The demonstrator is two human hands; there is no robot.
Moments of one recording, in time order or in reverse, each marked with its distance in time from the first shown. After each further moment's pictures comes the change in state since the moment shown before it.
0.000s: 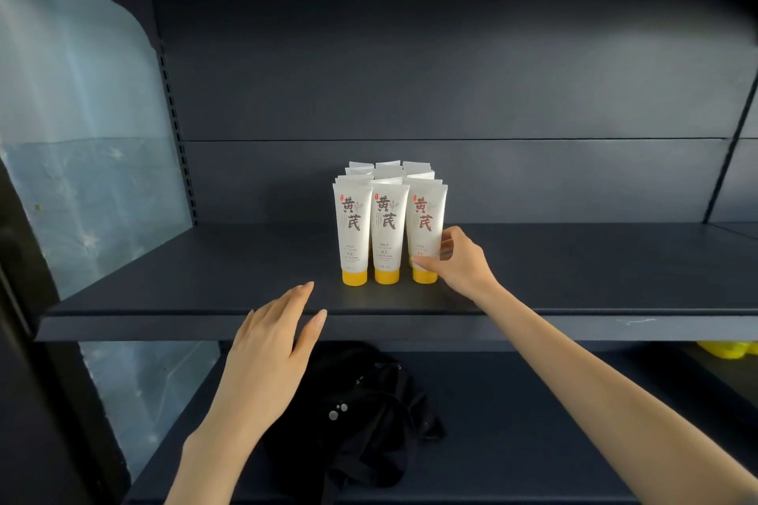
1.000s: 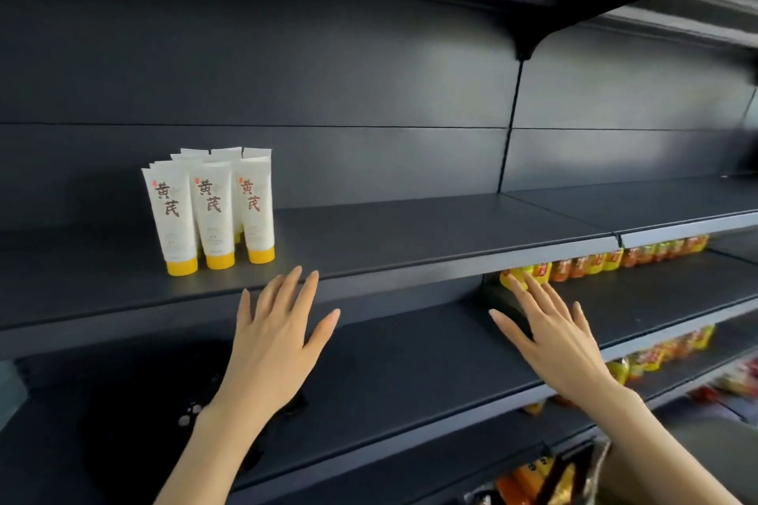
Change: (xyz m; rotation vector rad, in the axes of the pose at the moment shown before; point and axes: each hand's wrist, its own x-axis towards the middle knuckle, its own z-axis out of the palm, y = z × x) left_hand -0.024 0.138 0.085 0.168 -0.164 0.363; right_hand -0.226 0.120 -0.219 -0.894 0.152 0.265
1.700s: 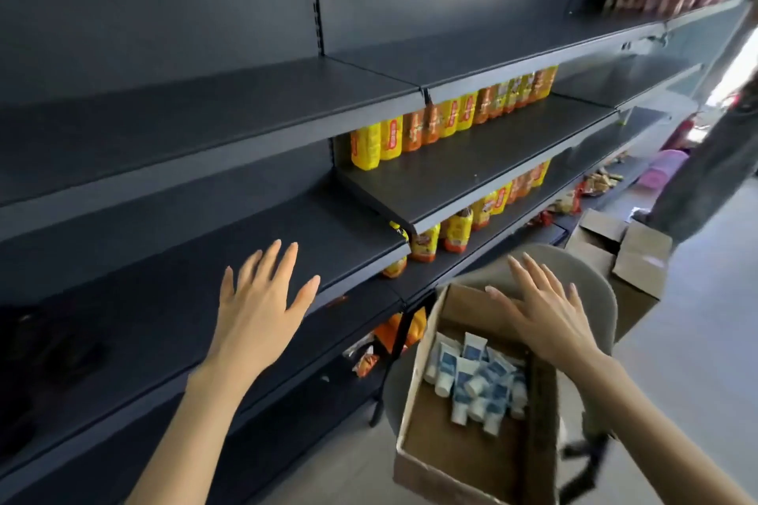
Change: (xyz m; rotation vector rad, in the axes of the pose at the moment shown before) left_hand 0.007 0.256 0.143 -0.102 -0.312 0.206; right_hand -0.100 0.293 0.040 0.005 -0.194 0.414
